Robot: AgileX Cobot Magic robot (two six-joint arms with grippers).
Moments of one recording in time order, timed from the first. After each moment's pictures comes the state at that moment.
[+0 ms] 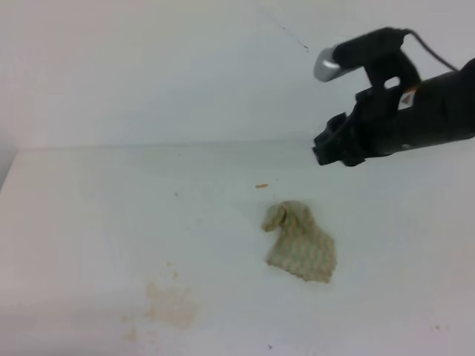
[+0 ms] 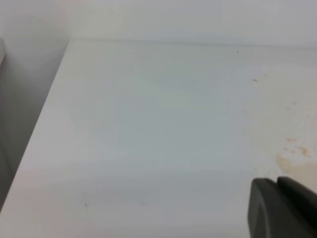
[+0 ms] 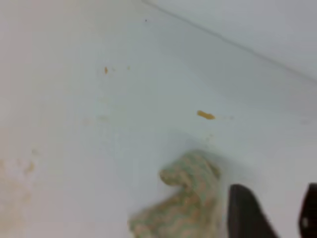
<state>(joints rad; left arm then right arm) -0.05 -0.03 0.04 -0.09 0.30 -0.07 0.48 1.66 -1.30 0.17 0.47 -0.26</state>
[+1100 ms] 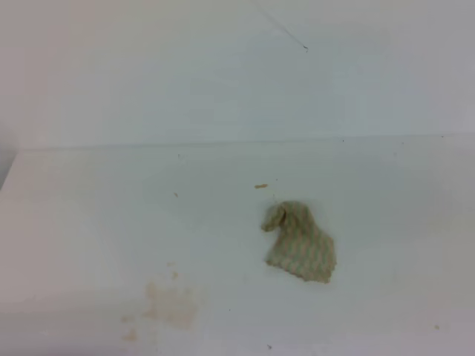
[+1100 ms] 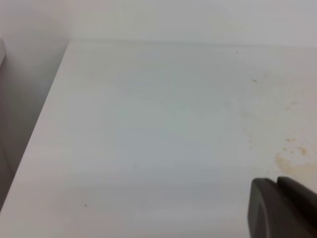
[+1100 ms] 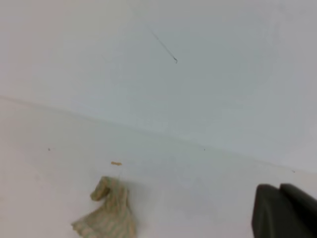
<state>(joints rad) -0.05 -0.02 0.04 -0.09 0.30 -0.07 0.48 0.63 -0.74 -0.34 0.51 0.22</state>
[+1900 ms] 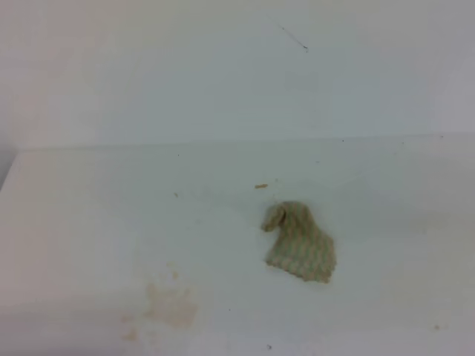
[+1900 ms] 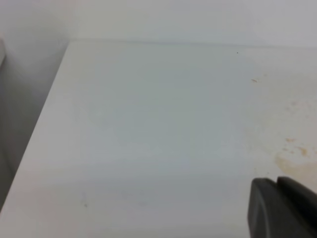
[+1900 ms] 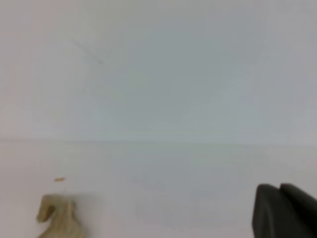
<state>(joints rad) -0.05 -0.01 0.04 -0.09 0.30 -0.07 0.29 0.48 -0.67 -0.32 0.53 0.26</state>
